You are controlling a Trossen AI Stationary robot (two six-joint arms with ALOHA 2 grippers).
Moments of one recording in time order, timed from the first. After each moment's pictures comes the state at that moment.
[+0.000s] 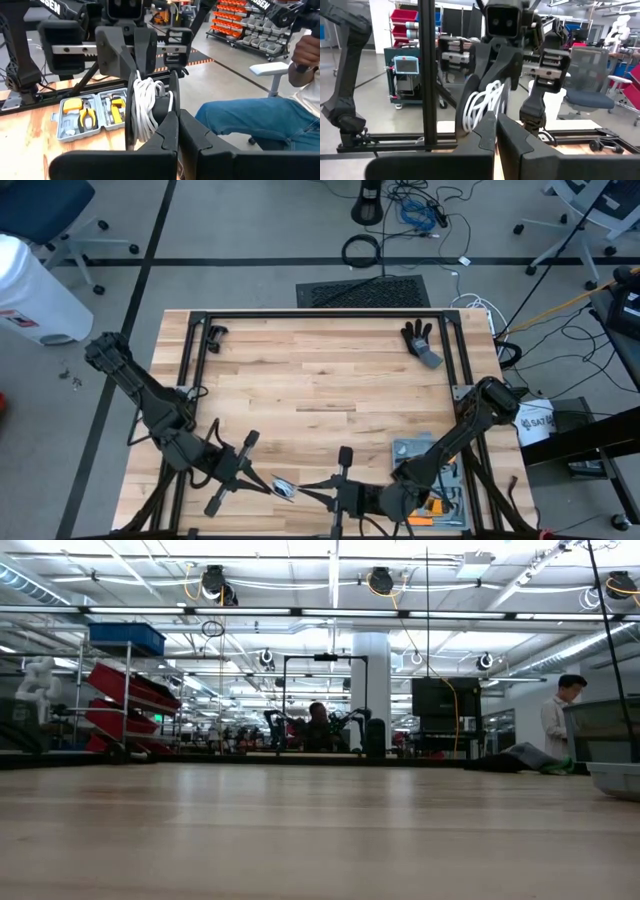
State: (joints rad) left arm -0.76 1.23 1.02 0.03 -0.27 -0.10; right arm 0.70 1.92 1.50 0.51 0.83 -0.07
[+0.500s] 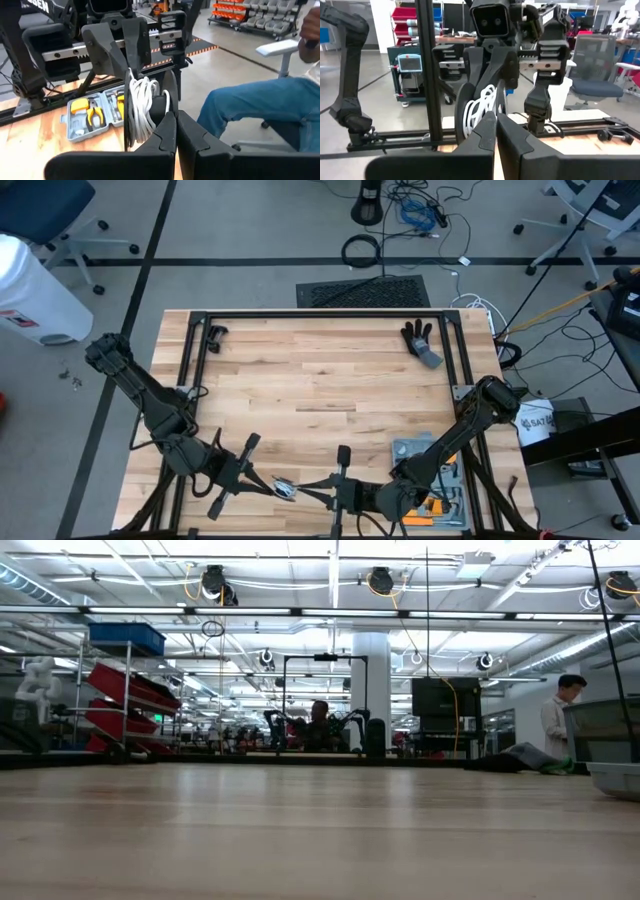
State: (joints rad) left arm -0.76 1.26 1.02 0.00 -0.29 0.00; right arm 0.68 1.91 1.50 0.45 0.81 0.02
